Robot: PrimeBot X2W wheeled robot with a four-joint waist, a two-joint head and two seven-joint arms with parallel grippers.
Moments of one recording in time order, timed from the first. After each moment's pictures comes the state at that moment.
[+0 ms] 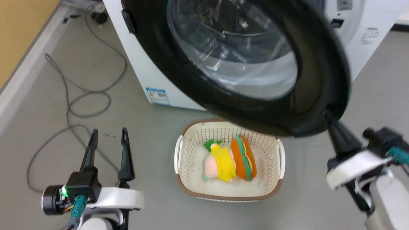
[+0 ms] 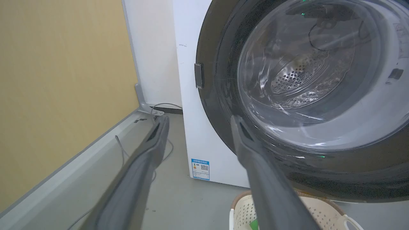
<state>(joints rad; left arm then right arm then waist) -0.09 0.06 -0.02 0.02 -0.08 0.09 -0.26 -0.36 -0.29 0.18 0.38 0.27 0.13 -0.26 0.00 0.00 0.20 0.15</state>
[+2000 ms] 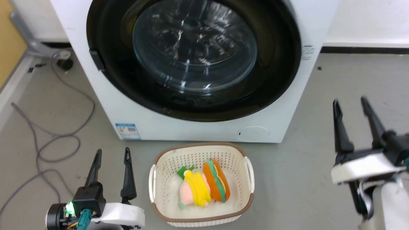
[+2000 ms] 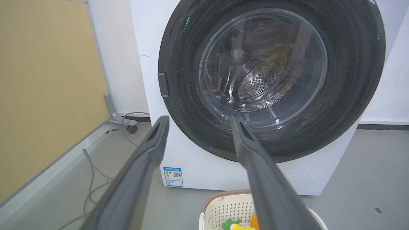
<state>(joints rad) -0.02 0.05 -0.01 0.06 -0.05 0.08 -0.26 -0.29 -0.07 -0.13 0.20 0.04 0.13 -0.26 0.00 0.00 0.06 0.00</state>
